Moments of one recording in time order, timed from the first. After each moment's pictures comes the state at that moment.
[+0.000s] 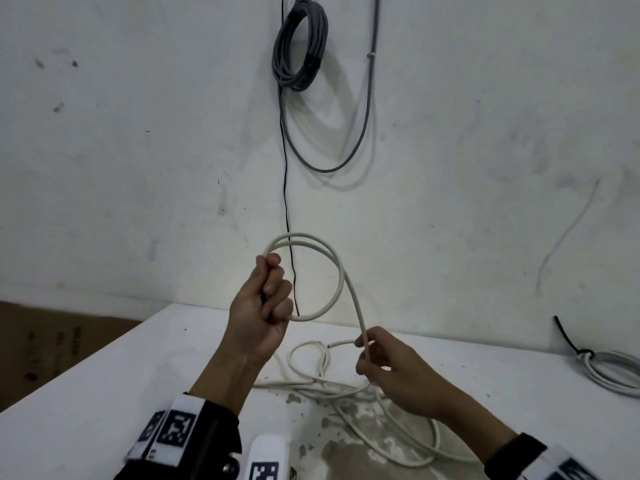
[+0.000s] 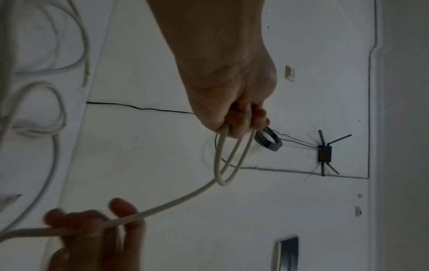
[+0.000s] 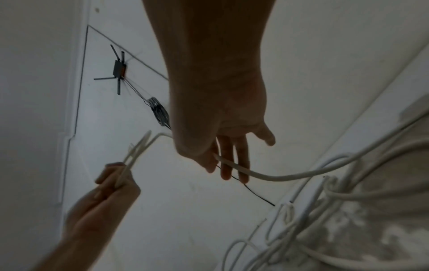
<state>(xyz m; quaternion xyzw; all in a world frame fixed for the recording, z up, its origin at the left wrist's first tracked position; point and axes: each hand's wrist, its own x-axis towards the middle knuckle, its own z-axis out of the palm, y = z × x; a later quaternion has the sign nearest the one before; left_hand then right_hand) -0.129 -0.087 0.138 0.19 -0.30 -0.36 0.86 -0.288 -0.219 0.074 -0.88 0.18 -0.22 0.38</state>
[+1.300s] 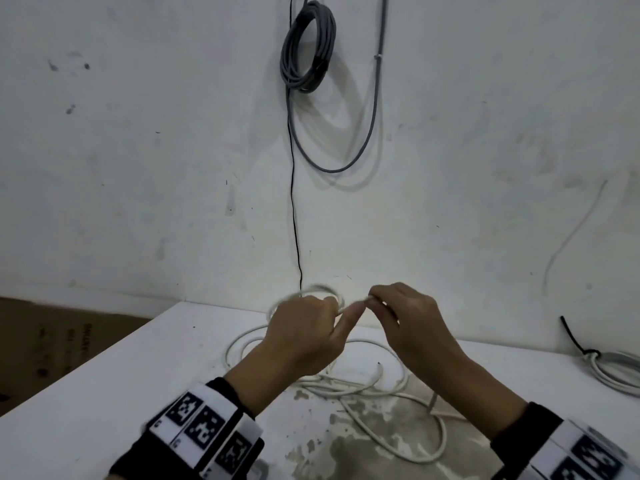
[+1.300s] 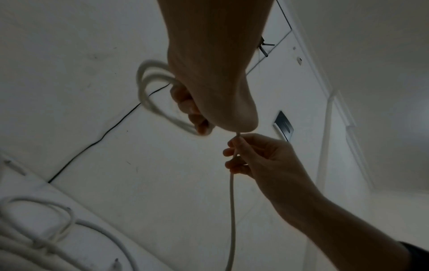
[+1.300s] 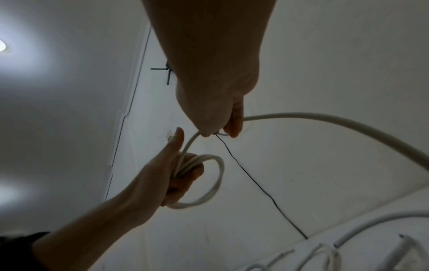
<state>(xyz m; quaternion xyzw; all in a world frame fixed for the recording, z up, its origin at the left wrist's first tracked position) -0.148 -0.098 0.117 0.75 -0.57 0.23 0.25 -0.274 -0.213 0.115 -0.87 0.09 -0.48 0.03</state>
